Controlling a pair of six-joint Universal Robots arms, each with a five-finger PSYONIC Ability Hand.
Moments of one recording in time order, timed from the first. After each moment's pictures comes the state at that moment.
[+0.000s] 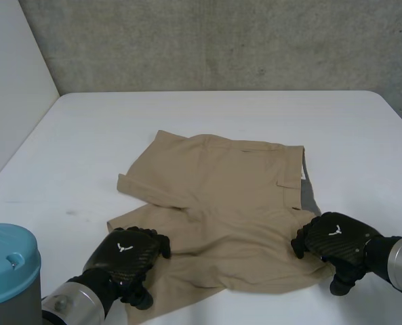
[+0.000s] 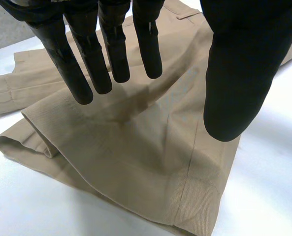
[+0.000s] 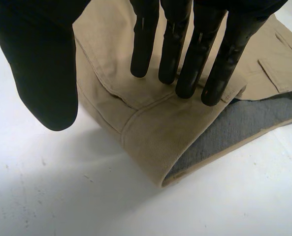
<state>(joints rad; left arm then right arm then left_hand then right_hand) 4.08 -1.64 -2.02 3.13 -1.57 3.22 1.52 -1.37 1.97 0.35 0.90 2.08 0.54 0.54 0.53 0.54 0.37 0.53 0.62 0.62 0.62 0.41</state>
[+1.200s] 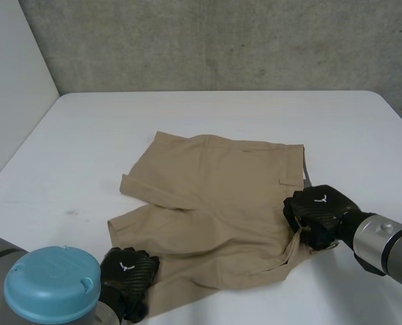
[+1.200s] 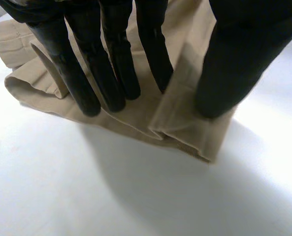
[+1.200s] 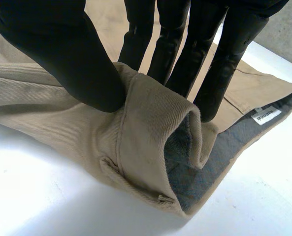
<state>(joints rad) 3.96 -1.83 -1.98 3.17 -1.83 3.27 1.72 -1.32 1.86 0.06 1.07 2.62 0.97 0.95 0.95 0.95 0.77 0.97 1.18 1.18 1.19 0.99</state>
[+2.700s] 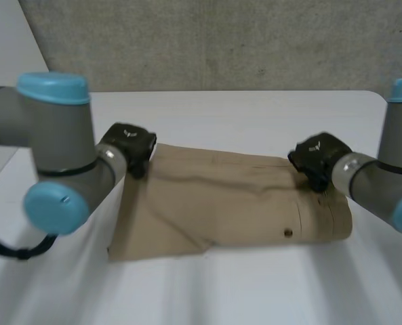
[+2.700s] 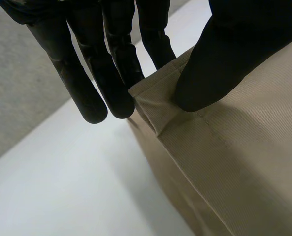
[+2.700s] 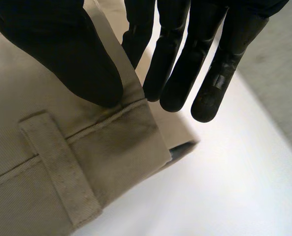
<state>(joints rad) 4.21 -2.17 -1.11 2.90 -1.64 3.51 1.89 -1.06 1.29 0.25 1.42 2.44 1.12 1.20 1.19 1.19 0.98 0.97 1.18 1.18 1.19 1.00</state>
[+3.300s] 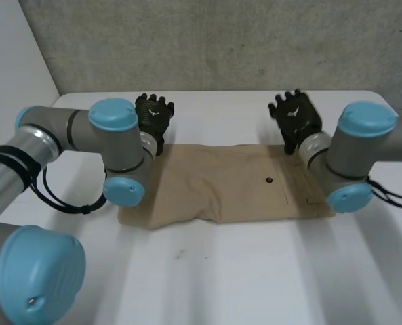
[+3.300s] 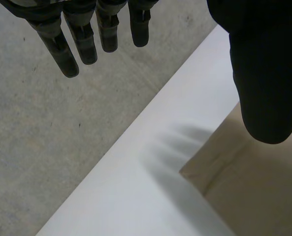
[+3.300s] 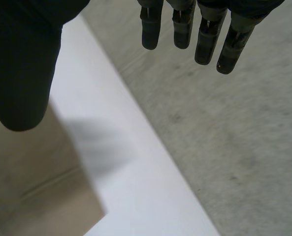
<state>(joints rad) 4.19 -2.70 -0.49 3.12 -1.70 3.66 1.92 -0.71 0.98 -0.25 1.42 2.51 0.19 0.21 0.22 0.21 0.05 0.21 0.22 0.22 0.24 0.07</state>
